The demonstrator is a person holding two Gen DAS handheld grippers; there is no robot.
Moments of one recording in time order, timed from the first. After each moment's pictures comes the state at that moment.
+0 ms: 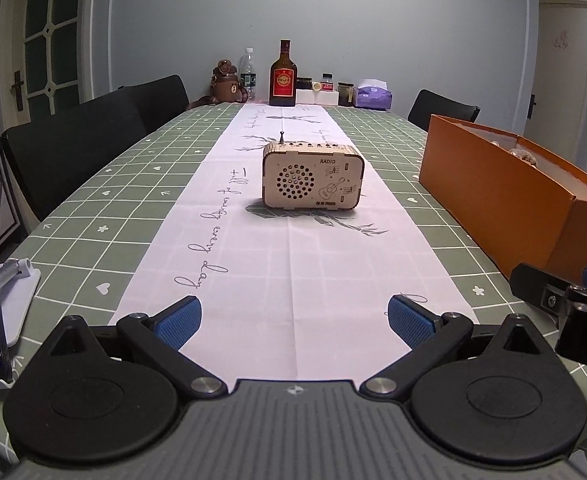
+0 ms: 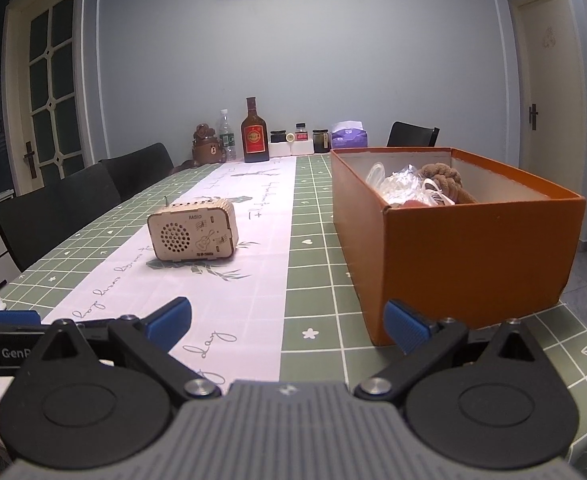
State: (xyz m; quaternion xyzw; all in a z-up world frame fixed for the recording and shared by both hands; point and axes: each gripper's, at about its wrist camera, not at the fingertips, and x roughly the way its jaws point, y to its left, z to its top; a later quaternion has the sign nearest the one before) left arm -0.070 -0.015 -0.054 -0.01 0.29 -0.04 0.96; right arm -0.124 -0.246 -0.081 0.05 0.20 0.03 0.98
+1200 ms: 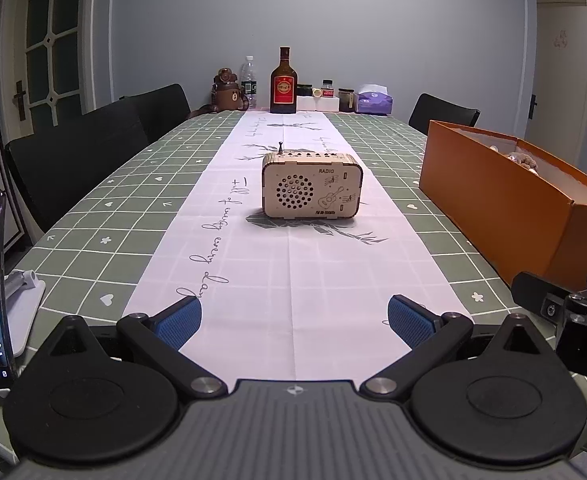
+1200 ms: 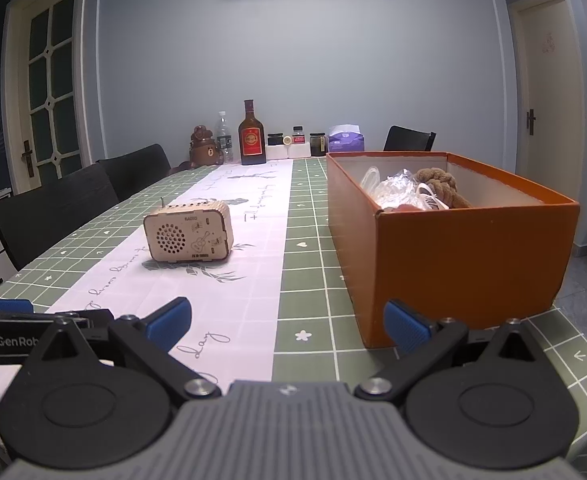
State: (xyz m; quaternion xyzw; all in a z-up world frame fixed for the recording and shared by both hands) left arm -0.072 -0.017 -0.050 0.00 0.28 -0.03 0.96; right arm -0.128 -0.248 -0.080 0.04 0.19 0.03 0.98
